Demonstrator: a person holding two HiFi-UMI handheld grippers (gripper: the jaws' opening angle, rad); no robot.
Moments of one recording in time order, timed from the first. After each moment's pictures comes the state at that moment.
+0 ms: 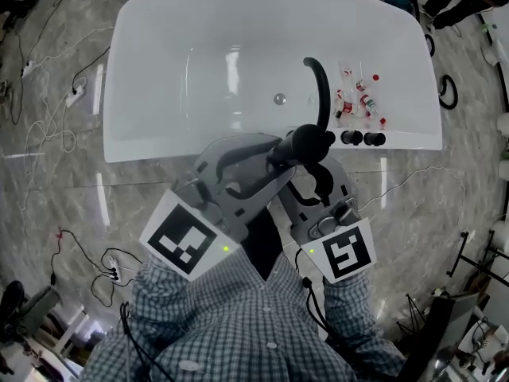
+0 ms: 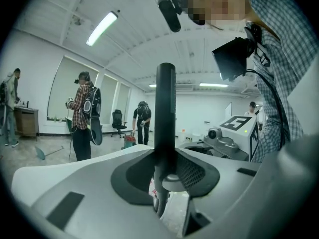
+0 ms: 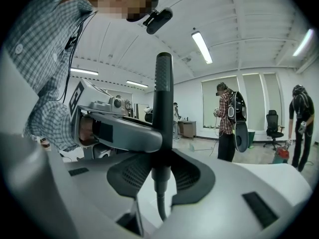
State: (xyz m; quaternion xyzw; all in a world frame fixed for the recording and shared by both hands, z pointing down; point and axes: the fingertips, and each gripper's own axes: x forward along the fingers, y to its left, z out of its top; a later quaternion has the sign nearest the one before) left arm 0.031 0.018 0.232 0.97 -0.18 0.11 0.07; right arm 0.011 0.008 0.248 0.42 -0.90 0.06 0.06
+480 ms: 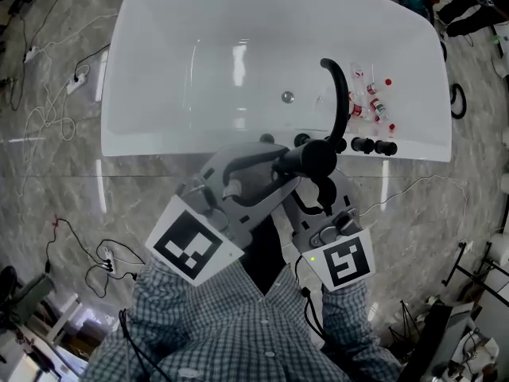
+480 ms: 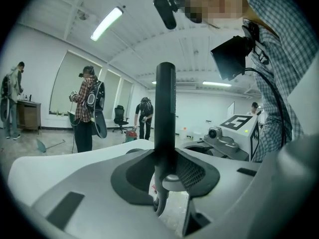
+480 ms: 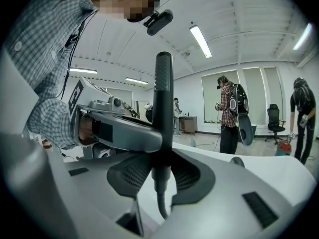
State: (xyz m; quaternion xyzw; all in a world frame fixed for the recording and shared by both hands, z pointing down) left arm 0.025 0.015 0.281 0.97 -0.19 0.12 0.09; right arm 0.006 0.005 0.298 0.41 -0.90 0.08 0.08
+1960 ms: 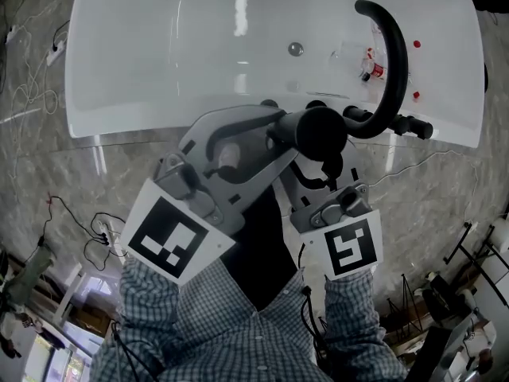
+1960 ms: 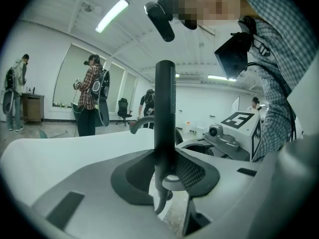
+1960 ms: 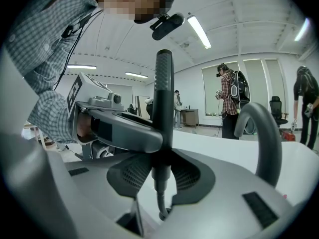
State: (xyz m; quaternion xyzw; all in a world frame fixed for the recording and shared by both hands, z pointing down) left arm 0.021 0.007 0.425 0.96 -0.20 0.14 0.11; right arm 0.004 -0.001 0.445 0.41 -0.90 0.09 0.10
